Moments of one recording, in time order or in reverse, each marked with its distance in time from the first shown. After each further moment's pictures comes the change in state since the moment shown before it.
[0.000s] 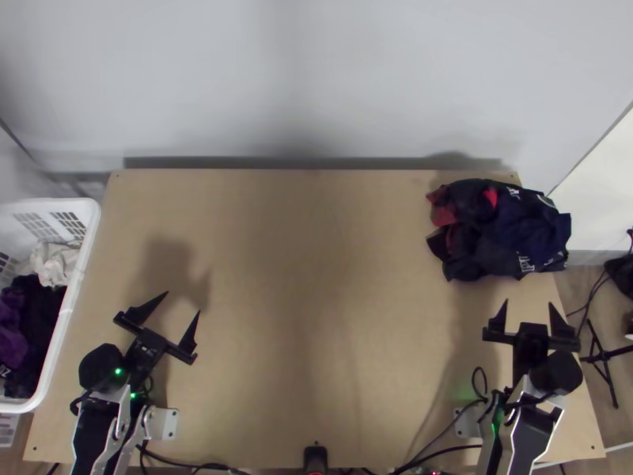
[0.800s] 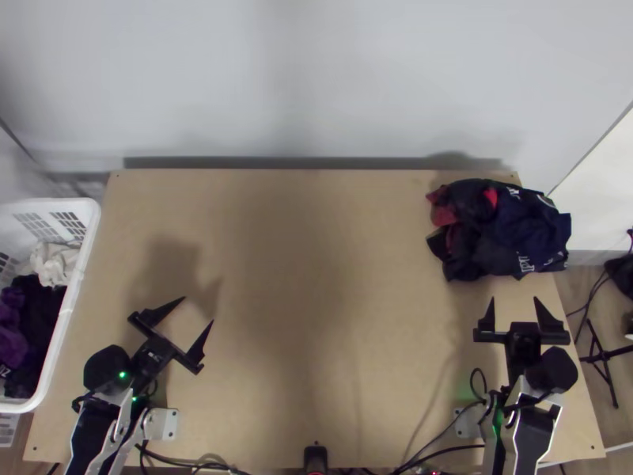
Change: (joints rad) left arm -0.115 -0.002 0.002 -0.004 0.044 -0.006; right arm 0.090 0.000 -0.002 -0.002 -0.019 0.022
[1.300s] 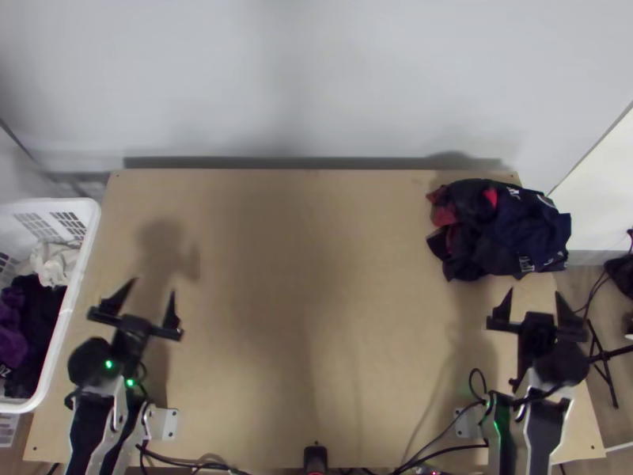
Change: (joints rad) left arm 0.216 0.180 0.103 0.200 -0.259 -0.011; right arm 0.038 0.200 0.123 0.117 0.164 0.031
